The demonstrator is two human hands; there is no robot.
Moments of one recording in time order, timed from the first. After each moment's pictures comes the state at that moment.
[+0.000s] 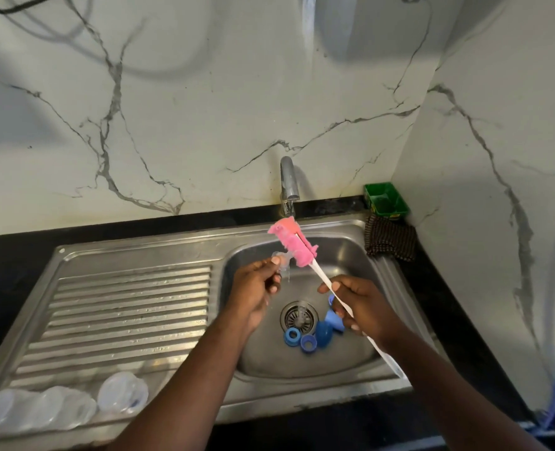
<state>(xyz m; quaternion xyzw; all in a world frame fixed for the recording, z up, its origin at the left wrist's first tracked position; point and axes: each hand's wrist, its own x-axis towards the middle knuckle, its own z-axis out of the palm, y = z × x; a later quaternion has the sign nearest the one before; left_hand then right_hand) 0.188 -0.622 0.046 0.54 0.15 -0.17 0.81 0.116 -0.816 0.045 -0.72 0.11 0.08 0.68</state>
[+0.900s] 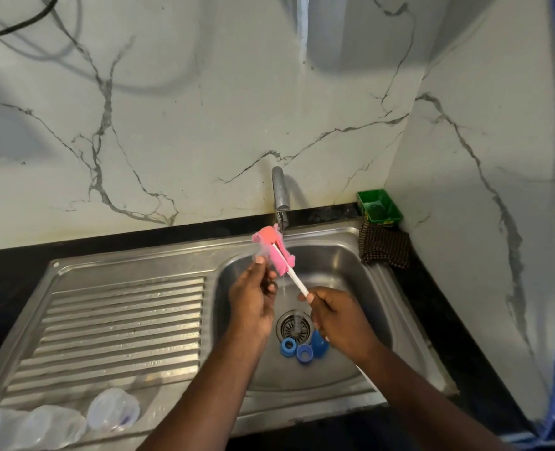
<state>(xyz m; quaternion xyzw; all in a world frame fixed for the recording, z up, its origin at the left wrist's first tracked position) 0.178 -0.652 0.061 0.42 0.22 -0.07 0.88 0.119 -0.794 0.038 -0.79 0.09 0.02 0.61</state>
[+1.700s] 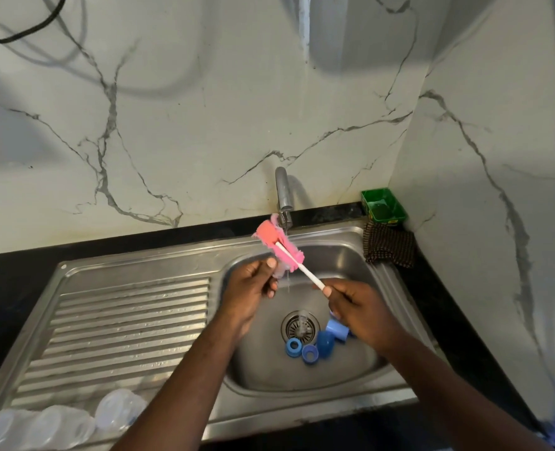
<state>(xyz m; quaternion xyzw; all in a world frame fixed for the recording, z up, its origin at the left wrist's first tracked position) 0.189 -0.622 0.062 0.66 0.03 -0.11 0.74 0.123 -0.825 0.046 -0.81 -0.02 -0.01 0.59</state>
